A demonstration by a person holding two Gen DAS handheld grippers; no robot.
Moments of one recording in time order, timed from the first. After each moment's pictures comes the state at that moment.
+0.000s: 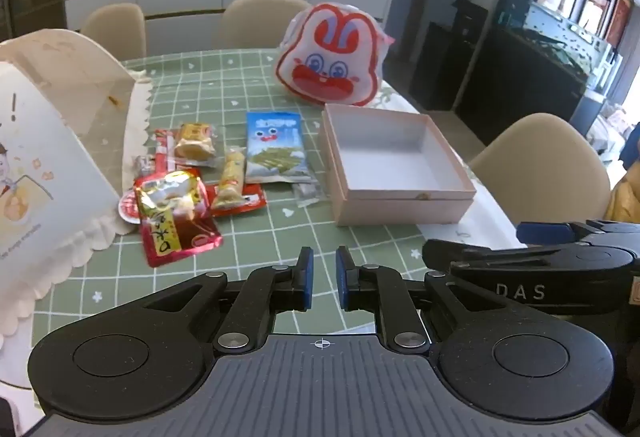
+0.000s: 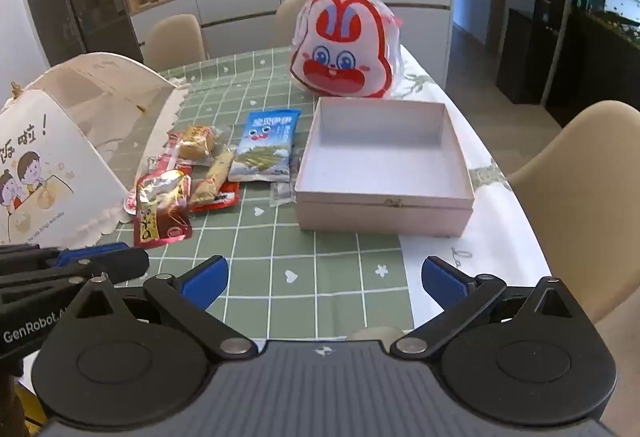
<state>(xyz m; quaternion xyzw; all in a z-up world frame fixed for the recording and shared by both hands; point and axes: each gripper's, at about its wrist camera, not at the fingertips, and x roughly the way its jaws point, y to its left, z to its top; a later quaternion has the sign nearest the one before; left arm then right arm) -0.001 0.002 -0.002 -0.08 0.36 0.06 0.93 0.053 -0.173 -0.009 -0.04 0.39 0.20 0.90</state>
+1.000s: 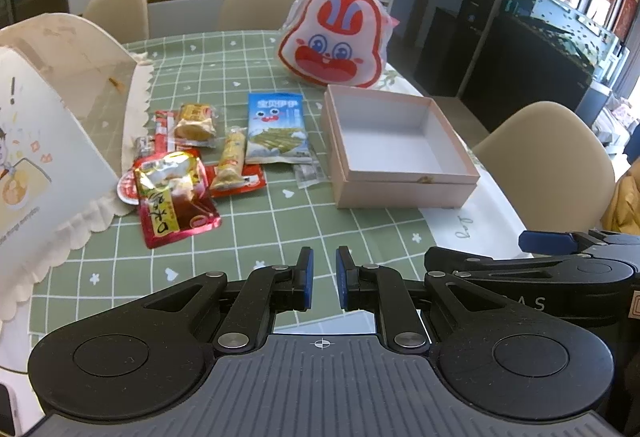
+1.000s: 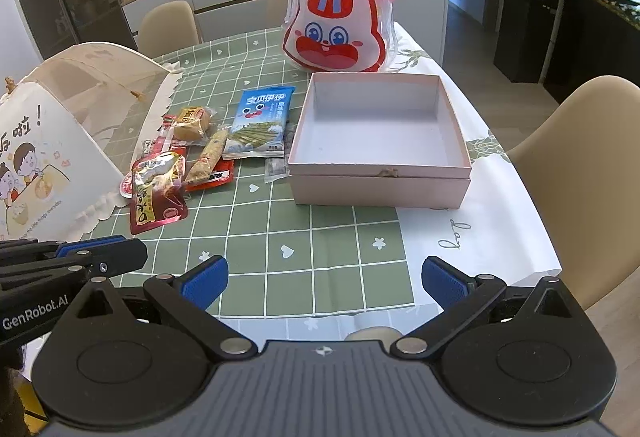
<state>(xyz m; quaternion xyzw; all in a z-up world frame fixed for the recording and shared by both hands) 0.005 -0.007 -0.008 -0.09 0.40 0.05 0.91 0.051 -0.180 -0.021 -0.03 0.42 0.19 0.89</state>
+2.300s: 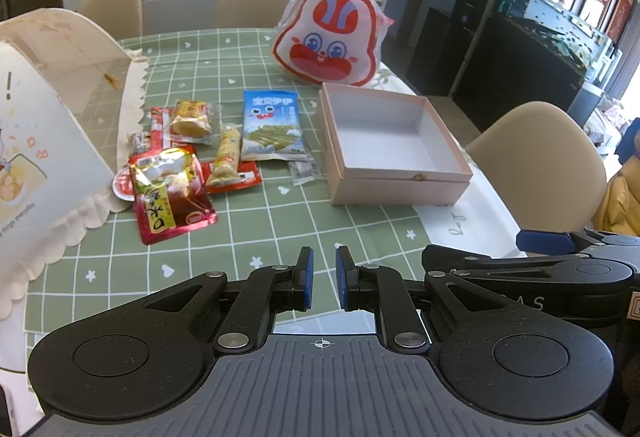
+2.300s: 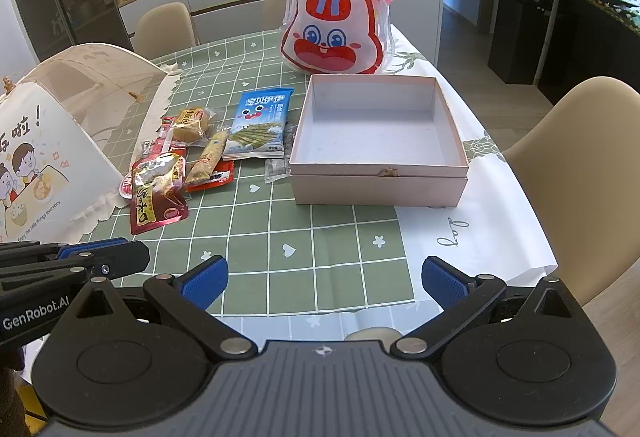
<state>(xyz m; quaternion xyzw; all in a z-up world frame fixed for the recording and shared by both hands) 0.001 -0.004 -0.007 -0.10 0.40 0.03 0.91 0.045 -0.177 -0.019 -0.03 0.42 0.18 0.89</state>
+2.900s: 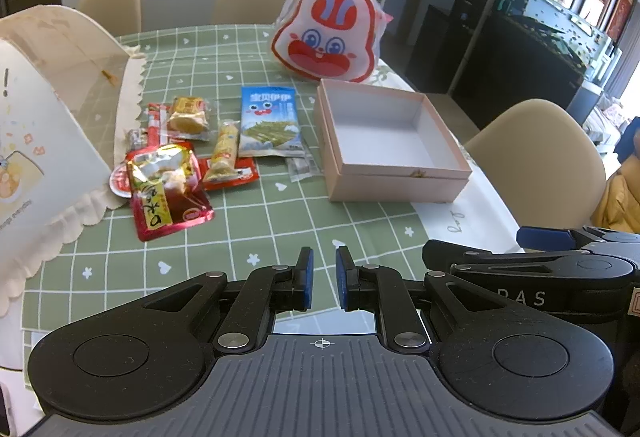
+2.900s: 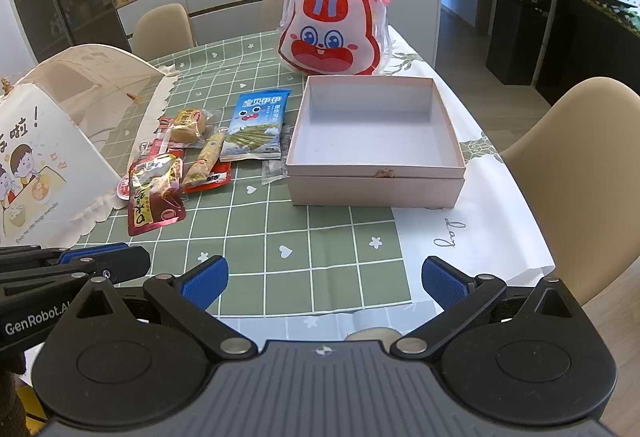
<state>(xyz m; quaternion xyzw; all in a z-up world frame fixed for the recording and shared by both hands) 0.002 -0.002 -0.008 -0.10 0.41 0.03 0.91 0.045 -0.178 -0.018 -0.03 0.42 0.18 0.89</state>
